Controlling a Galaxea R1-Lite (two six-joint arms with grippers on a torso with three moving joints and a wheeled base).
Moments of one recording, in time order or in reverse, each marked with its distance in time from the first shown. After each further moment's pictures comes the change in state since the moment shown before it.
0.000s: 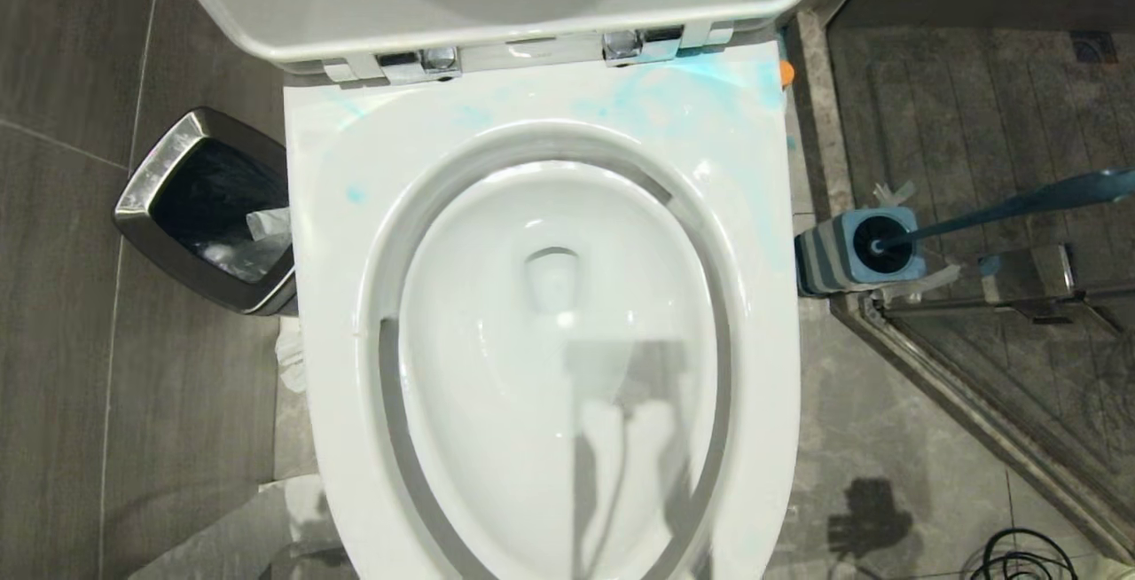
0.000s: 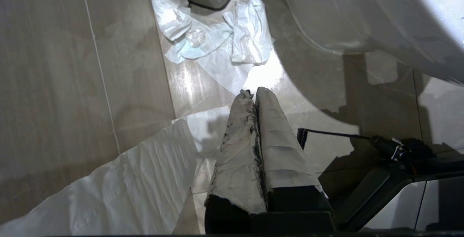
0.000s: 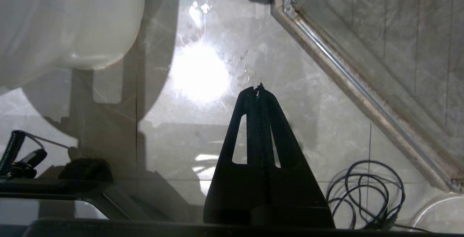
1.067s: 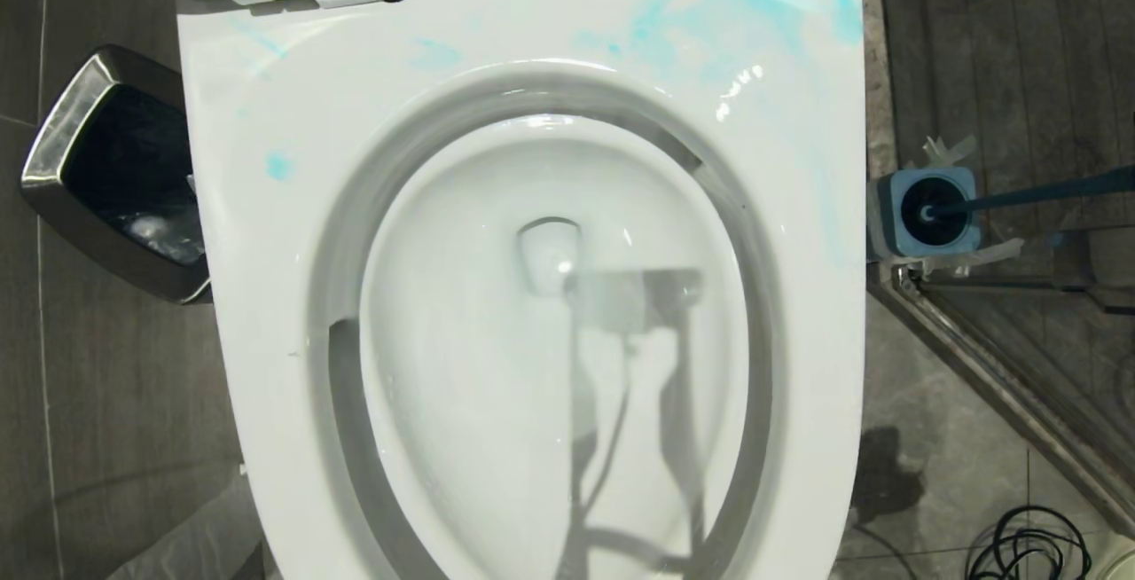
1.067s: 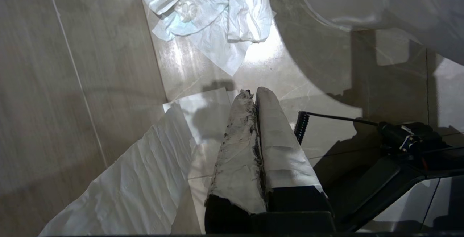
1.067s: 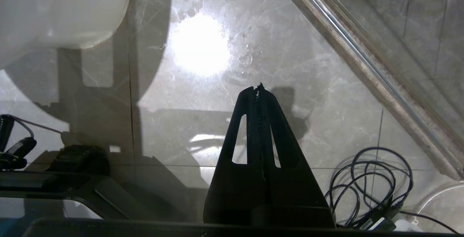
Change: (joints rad) left arm 0.000 0.000 0.000 -0.001 0.000 0.000; right arm 0.000 0.000 0.000 0.000 0.001 0.000
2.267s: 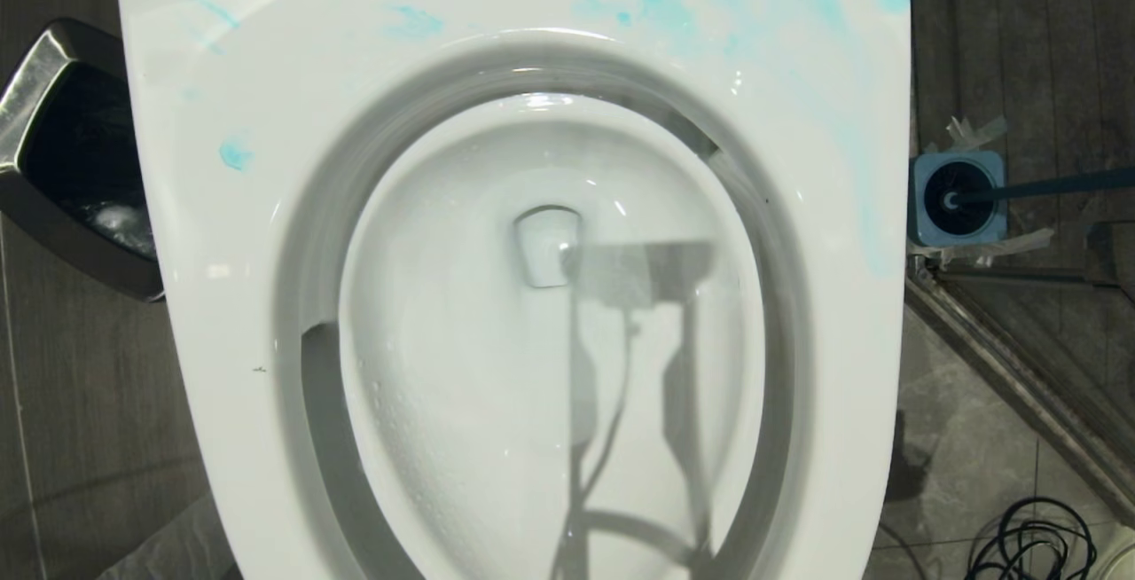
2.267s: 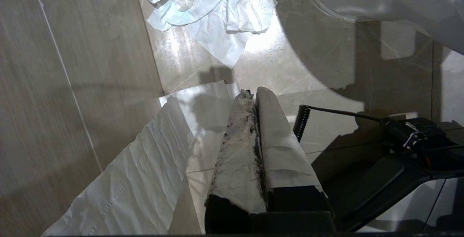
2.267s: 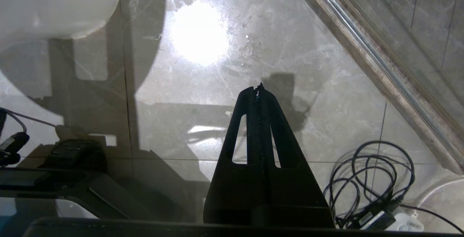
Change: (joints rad) left arm 0.000 0.000 0.002 -0.001 -0.001 -0.007; right arm 0.000 0.000 0.000 0.003 -0.002 -0.003
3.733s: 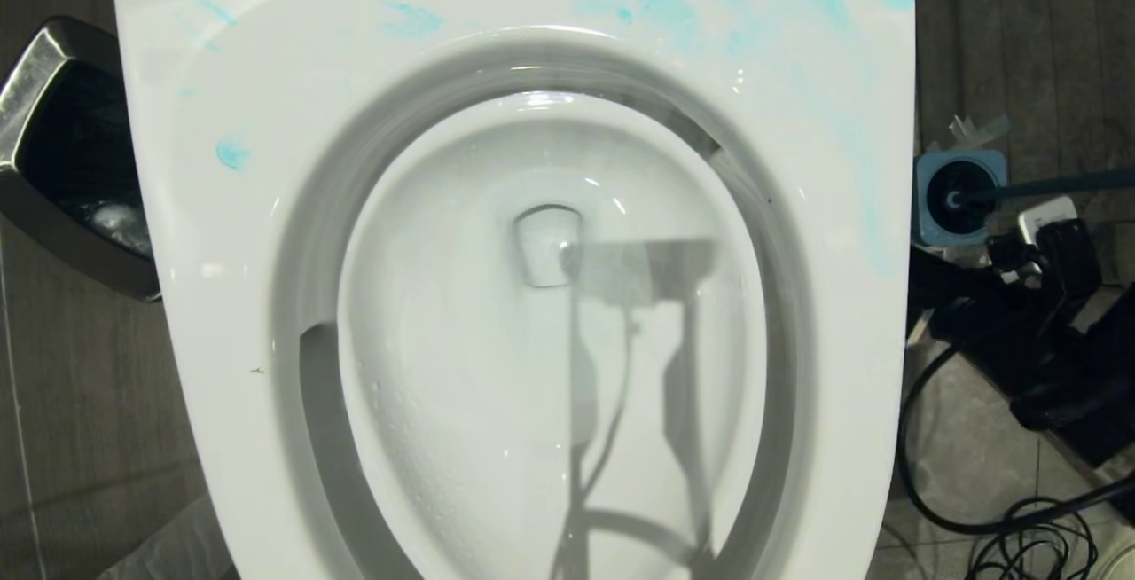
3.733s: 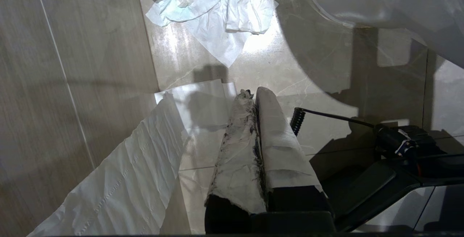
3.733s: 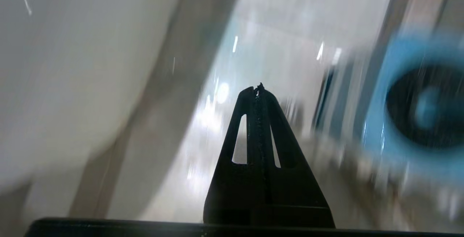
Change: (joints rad) left arm 0.000 0.000 0.000 -0.001 0.007 -0.054; right arm 0.180 1.657 -0.436 -1.391 0.072 -0.238
